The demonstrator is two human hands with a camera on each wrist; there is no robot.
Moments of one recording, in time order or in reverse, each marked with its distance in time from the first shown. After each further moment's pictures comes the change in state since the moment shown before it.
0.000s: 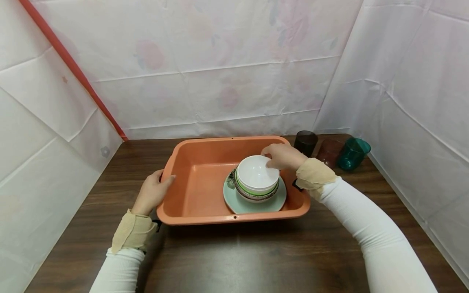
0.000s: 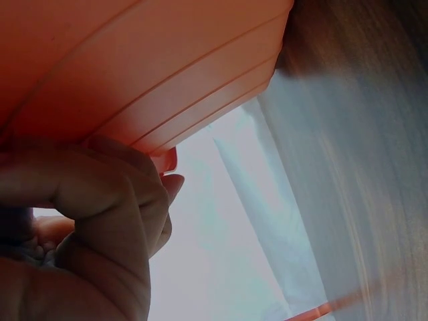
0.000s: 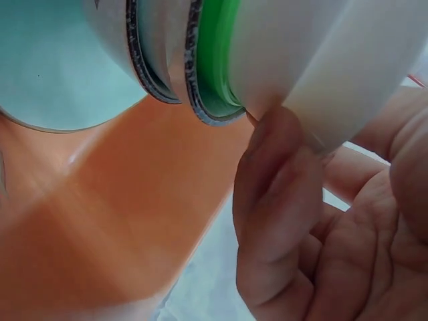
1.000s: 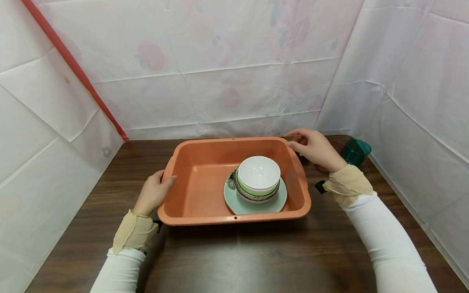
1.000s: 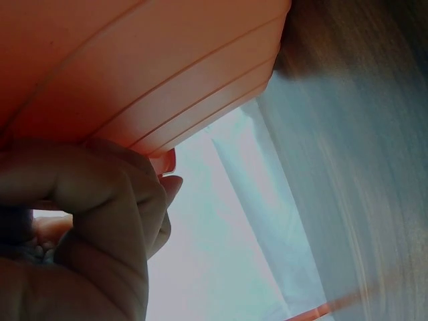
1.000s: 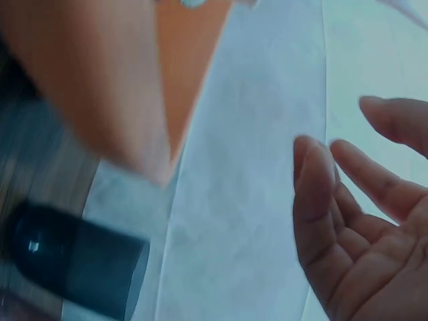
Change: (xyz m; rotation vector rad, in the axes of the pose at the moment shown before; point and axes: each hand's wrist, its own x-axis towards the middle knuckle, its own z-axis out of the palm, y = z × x) left_hand 0.000 0.000 0.001 -0.007 -0.009 -0.007; right_hand -0.050 0.055 -0.017 0.358 0.452 -0.006
